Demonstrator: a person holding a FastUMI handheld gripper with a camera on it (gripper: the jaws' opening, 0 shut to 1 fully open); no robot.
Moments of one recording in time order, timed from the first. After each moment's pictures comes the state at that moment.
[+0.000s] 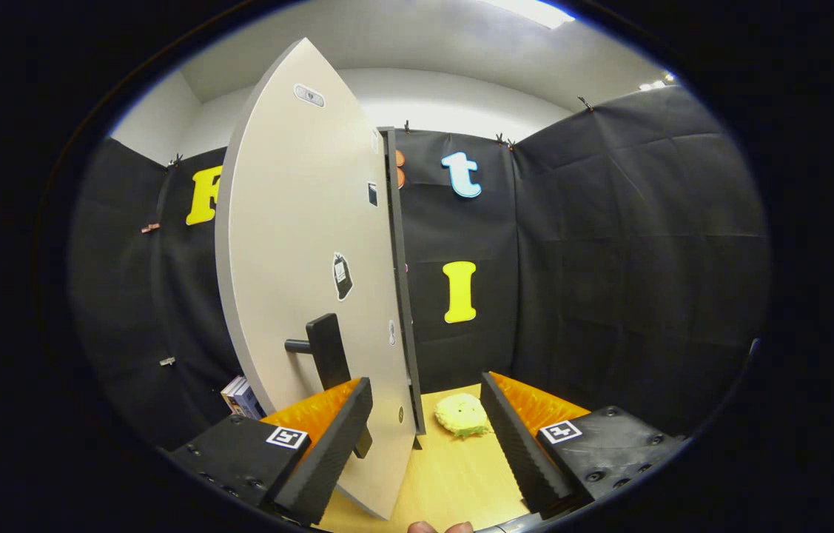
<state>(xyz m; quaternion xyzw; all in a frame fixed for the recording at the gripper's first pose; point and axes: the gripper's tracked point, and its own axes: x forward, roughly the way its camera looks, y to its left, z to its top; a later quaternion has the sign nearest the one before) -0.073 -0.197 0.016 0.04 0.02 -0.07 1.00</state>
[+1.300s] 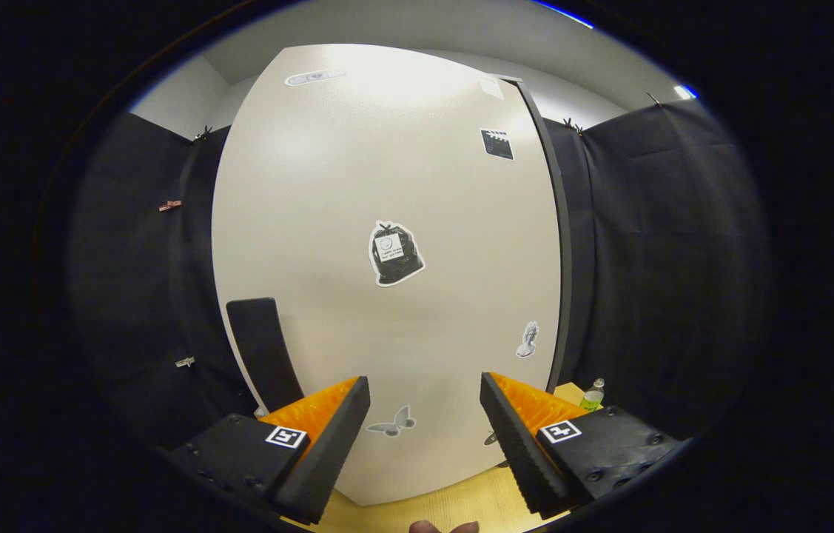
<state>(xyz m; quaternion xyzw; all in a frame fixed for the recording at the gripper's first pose) 0.084 -0.035 -0.011 0.04 0.05 0.01 1.00</state>
